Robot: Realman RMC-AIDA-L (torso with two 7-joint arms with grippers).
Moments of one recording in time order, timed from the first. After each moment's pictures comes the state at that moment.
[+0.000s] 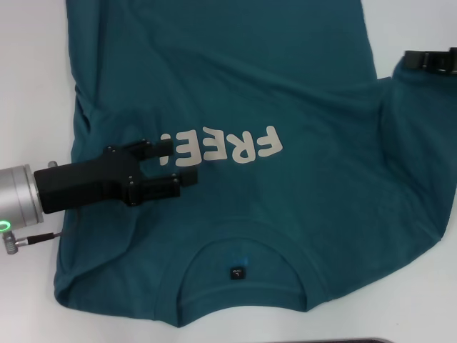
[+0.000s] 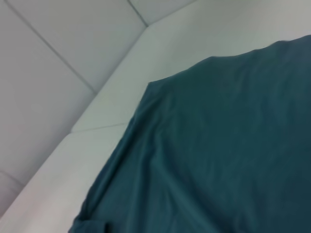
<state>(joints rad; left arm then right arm) -0.42 -2.16 -2.52 -0.60 -1.11 1.62 -1.42 0.52 2.01 2.71 0.85 -2.21 1.59 -1.10</state>
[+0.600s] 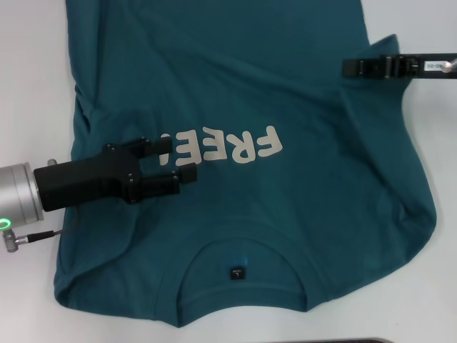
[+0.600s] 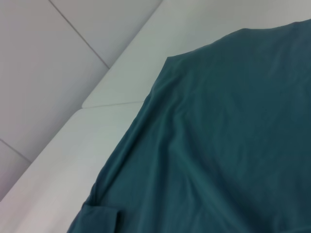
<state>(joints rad) -0.42 -2.16 -2.52 -0.60 -1.12 1.61 -1.42 0.60 2.05 2.57 0.75 -2.20 1.45 -1.12</state>
